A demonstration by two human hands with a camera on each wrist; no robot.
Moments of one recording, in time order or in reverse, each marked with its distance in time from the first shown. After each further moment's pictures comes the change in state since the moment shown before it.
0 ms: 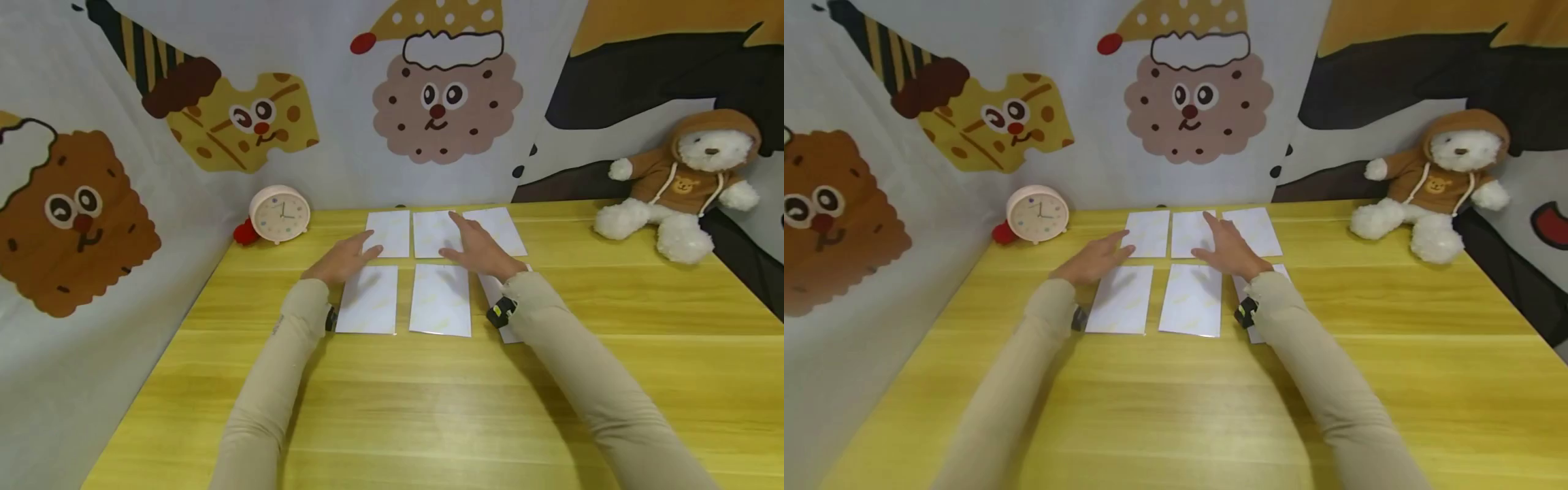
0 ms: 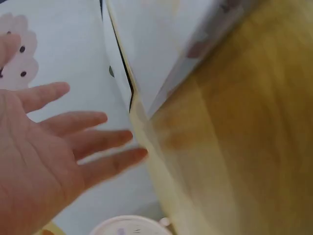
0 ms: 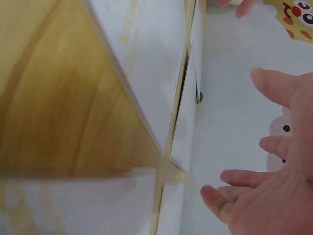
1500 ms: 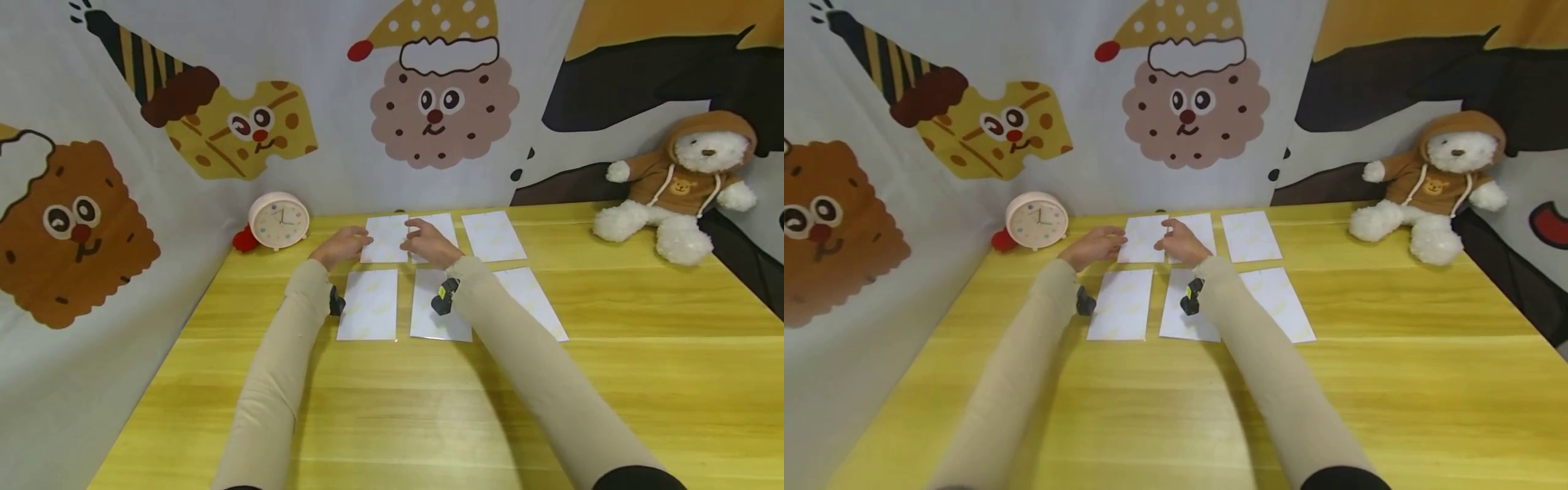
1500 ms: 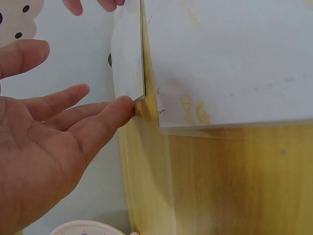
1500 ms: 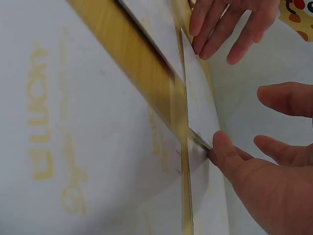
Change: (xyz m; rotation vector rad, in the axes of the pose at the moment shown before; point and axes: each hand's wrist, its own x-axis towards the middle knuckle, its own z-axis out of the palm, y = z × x) left_hand 0.037 -0.003 -0.020 -0.484 -0.084 -0.146; right_hand 0.065 -0.047 0.041 0.681 -0.088 0.206
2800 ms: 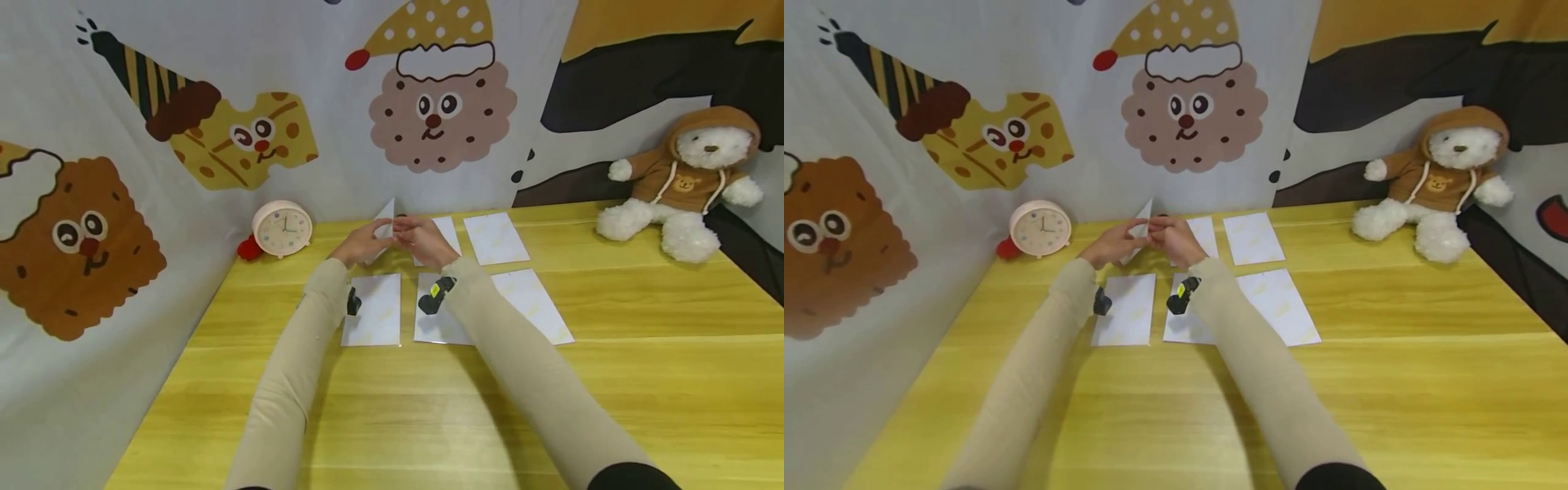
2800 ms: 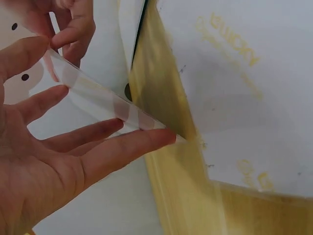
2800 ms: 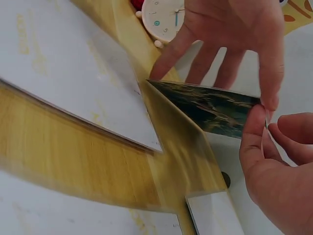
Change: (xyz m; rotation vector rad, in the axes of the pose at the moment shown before) left_hand 0.005 0.033 0.023 0.256 0.100 0.057; right_hand 0.012 -0.011 0.015 0.596 0.041 -0.129
